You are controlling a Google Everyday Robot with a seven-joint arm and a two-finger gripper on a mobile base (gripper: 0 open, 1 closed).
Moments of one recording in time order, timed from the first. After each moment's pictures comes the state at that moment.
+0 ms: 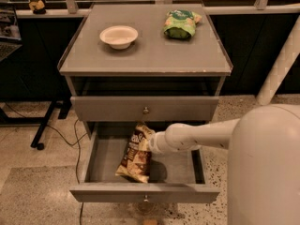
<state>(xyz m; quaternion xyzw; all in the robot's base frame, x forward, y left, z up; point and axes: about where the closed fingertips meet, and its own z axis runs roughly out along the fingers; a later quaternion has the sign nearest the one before) 0.623 -0.004 0.472 -0.05 0.94 0.26 0.21</state>
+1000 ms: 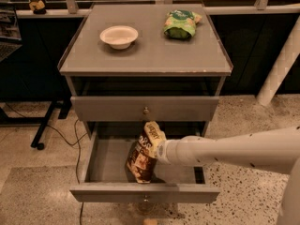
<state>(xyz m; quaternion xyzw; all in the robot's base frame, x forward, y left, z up) 0.558 -0.036 0.535 -0.01 0.93 0.25 0.26</state>
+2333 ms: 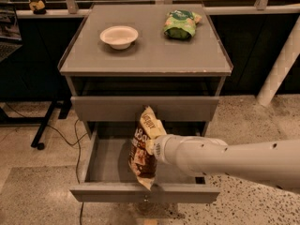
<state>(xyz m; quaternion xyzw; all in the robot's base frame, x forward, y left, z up) 0.529 -0.027 0.638 -0.06 0.91 0.22 0.34</state>
